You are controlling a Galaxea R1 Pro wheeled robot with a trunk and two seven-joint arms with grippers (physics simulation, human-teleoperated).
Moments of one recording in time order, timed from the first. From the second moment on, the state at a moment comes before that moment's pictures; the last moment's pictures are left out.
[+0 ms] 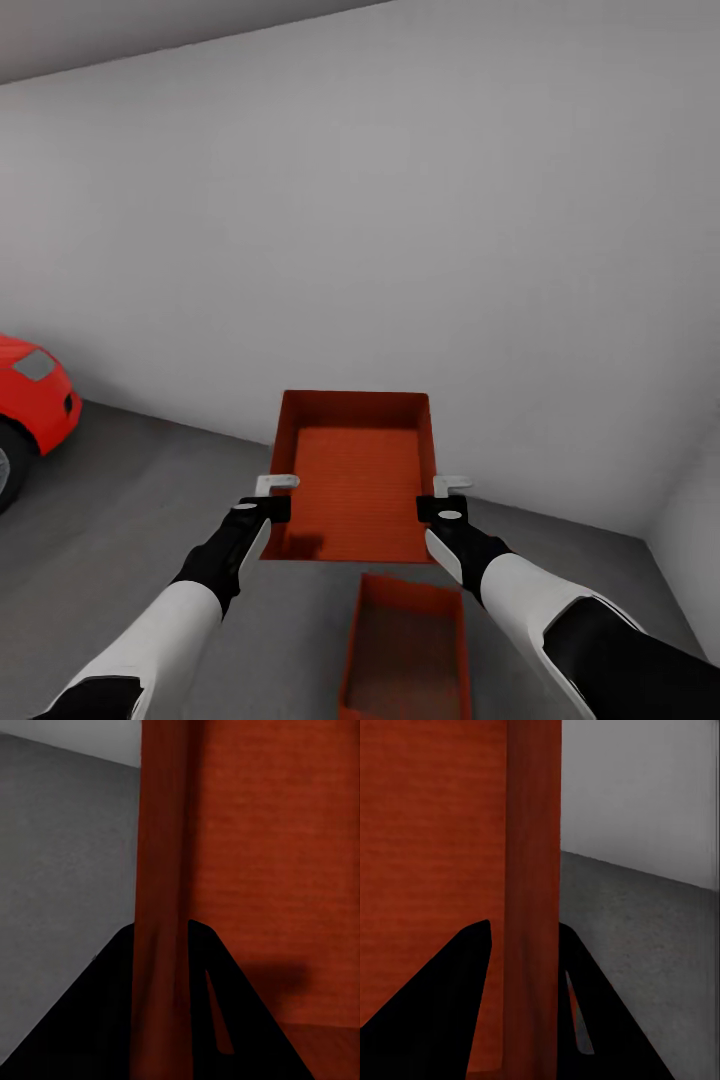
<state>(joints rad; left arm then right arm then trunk) -0.76 -0.11 0.04 -0.58 -0.05 0.35 0.14 -0.92 0.12 0.56 -0.19 -0.48 0.02 -0.36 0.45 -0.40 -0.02</state>
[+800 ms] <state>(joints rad) -0.76 -0.11 0.04 -0.58 -0.05 0.35 0.14 -0.92 0.12 0.56 -0.19 -0.48 0.02 -0.36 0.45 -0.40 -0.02</state>
